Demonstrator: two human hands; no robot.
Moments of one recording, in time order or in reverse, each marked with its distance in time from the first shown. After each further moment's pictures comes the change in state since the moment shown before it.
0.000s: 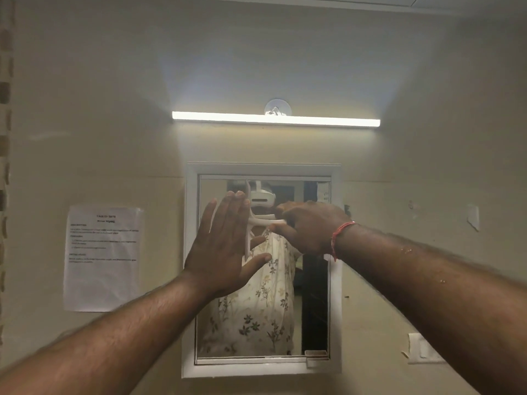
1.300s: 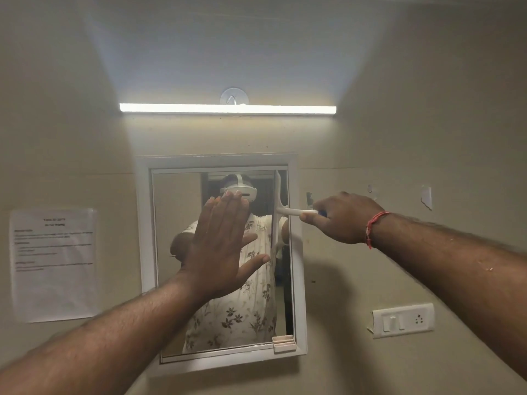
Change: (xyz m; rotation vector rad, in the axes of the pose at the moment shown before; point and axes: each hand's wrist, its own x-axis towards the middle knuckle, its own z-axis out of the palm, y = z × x) left_hand 0.022 0.075 0.011 0.015 -0.020 0.101; right_hand -0.092 0.106 -0.042 -0.054 -0.148 0.241
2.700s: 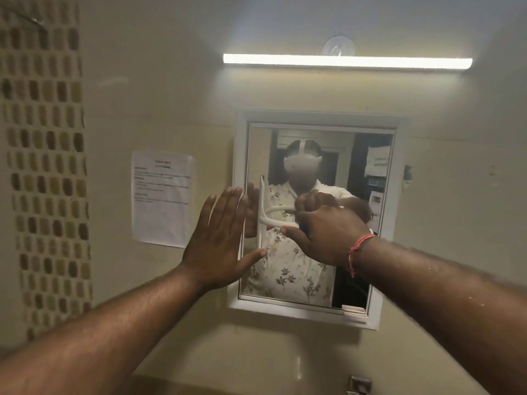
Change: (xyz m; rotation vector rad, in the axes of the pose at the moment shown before) left_hand -0.156 -0.098 0.001 0.068 -0.092 -0.192; right_hand 0.005 -0.195 0.078 0.084 0.099 -0.354
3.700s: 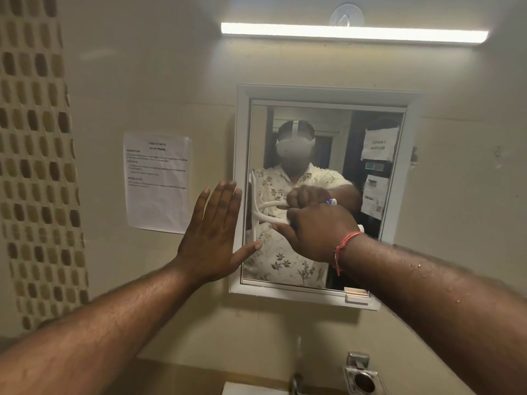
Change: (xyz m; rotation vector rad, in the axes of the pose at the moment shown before) left_hand -0.021 -0.017 0.027 -0.004 -0.021 -0.020; right_hand 0.005 -0.035 0.028 -0.042 -0.064 0.041
